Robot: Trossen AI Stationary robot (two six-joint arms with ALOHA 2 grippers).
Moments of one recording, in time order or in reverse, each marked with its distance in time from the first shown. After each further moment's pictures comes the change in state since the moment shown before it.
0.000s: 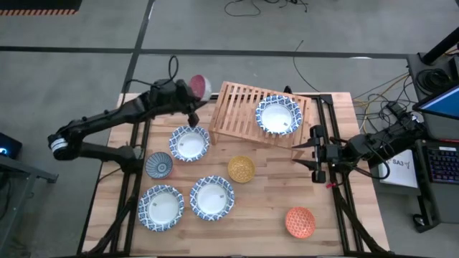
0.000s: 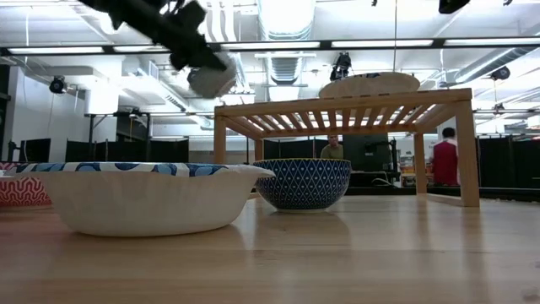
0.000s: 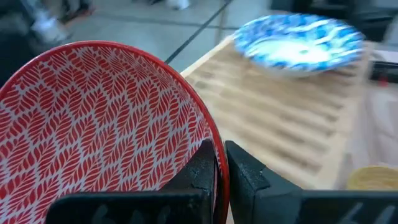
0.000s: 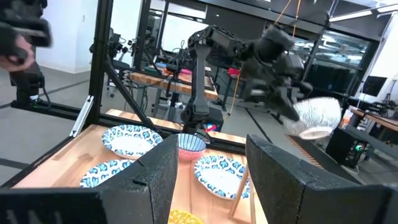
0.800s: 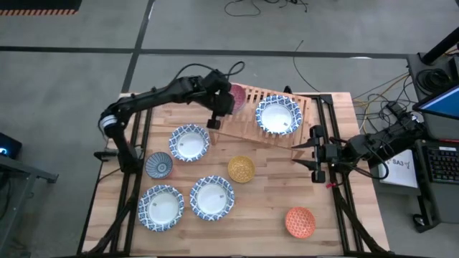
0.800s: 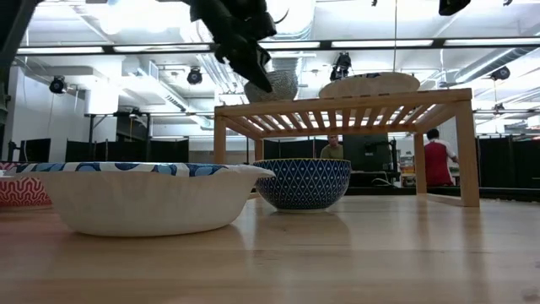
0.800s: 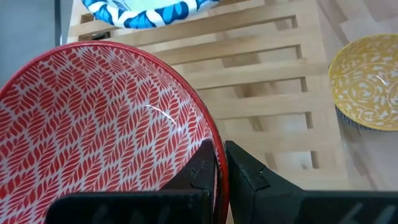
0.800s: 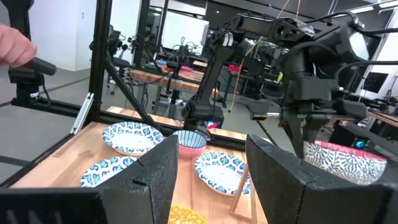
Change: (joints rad) left arm -0.080 0.621 0.742 -0.652 0.095 0.561; right arm 0.000 0.001 0.000 -0.015 0.000 0.005
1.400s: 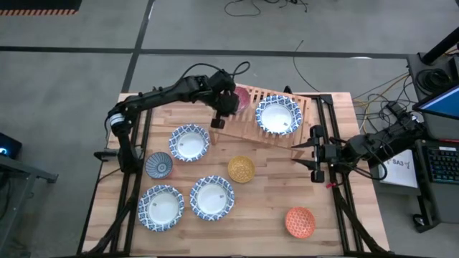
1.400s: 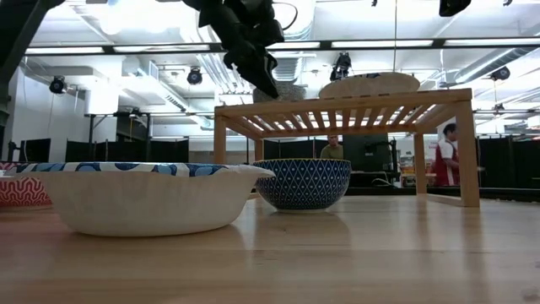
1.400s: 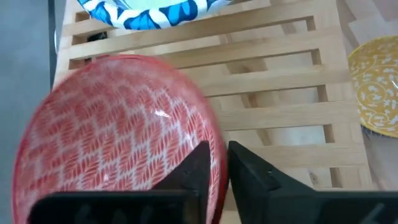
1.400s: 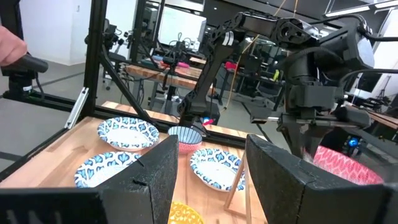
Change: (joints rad) left arm -0.003 0.069 0.057 -0.013 0.002 -0.002; right arm 0.000 0.000 0.000 -0.014 0.017 -0.012
